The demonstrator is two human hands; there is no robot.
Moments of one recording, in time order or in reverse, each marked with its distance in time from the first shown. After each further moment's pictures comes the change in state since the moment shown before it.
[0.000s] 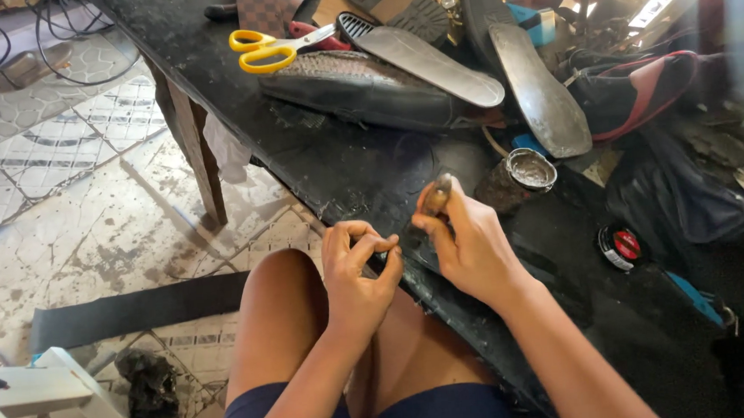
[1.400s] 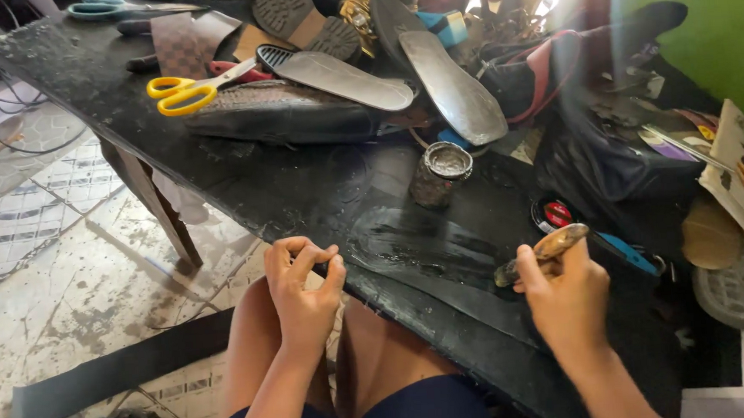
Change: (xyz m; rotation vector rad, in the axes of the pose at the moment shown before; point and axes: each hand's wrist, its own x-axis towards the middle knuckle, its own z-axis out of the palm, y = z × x) left_hand -0.003 -0.004 0.005 0.051 -0.047 0.070; right_hand -0.126 0.024 -0.093 -0.425 0.437 0.629
